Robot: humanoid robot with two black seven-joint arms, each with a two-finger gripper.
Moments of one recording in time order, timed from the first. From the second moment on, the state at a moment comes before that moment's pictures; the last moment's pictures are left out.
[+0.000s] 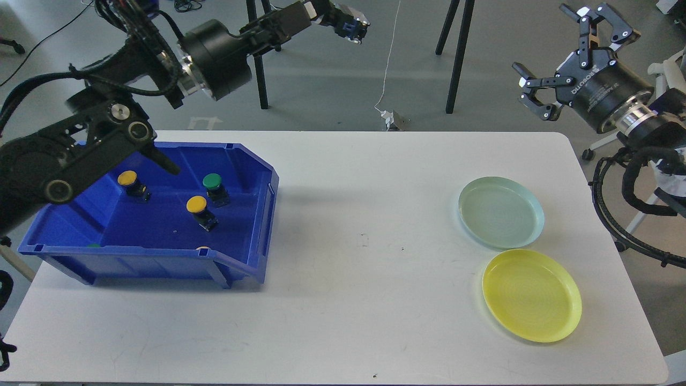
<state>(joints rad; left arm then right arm) -1.00 0.45 -0.61 -1.24 1.26 -0.12 -0.29 0.83 -0.78 0.56 1.31 0.18 0.20 0.20</state>
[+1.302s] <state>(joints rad) -0.97 0.31 -0.61 -1.18 1.30 -0.12 -0.26 0.83 -0.48 0.58 1.38 -0.02 0.14 0.22</state>
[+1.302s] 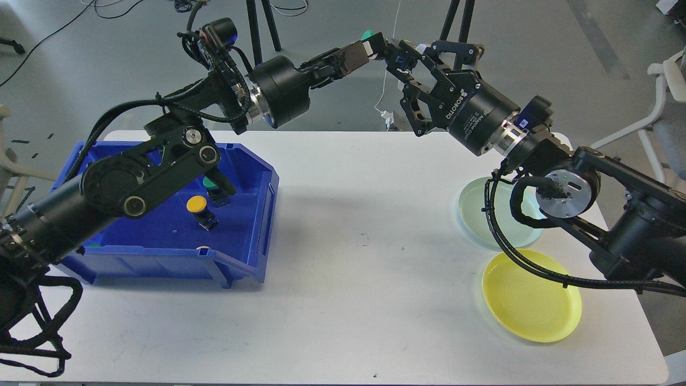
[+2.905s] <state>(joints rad) -0.93 0.30 -0.82 -0.88 0.23 -0.12 -0.26 0.61 -0.54 0.41 0.82 -0.15 0.15 0.06</state>
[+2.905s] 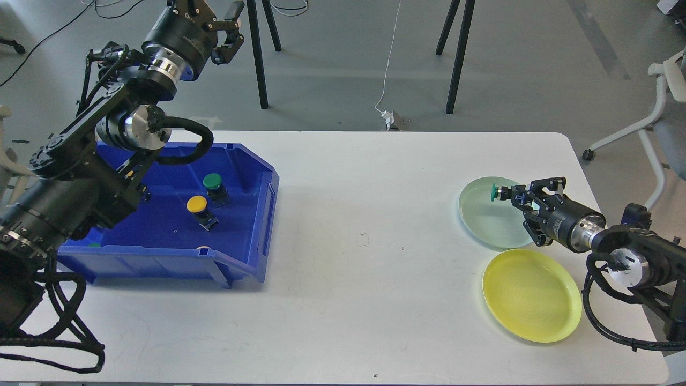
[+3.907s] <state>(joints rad) -0.93 0.42 -0.74 -0.92 0.29 -0.18 -0.26 0.60 -0.67 0.94 0.92 -0.12 0.33 0.02</state>
